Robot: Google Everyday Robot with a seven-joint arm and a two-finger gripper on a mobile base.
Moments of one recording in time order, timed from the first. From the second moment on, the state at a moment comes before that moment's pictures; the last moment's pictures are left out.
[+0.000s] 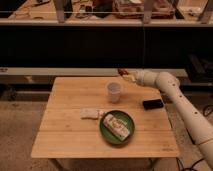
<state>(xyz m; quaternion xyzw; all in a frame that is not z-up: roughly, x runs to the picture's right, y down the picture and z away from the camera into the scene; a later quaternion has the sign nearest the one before) 0.136 -0.084 0.845 0.35 -0.09 -0.78 0.51</state>
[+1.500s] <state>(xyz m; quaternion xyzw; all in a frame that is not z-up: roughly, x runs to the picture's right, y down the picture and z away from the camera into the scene) 0.073 -0.040 0.854 0.35 -0.15 -0.83 0.41</state>
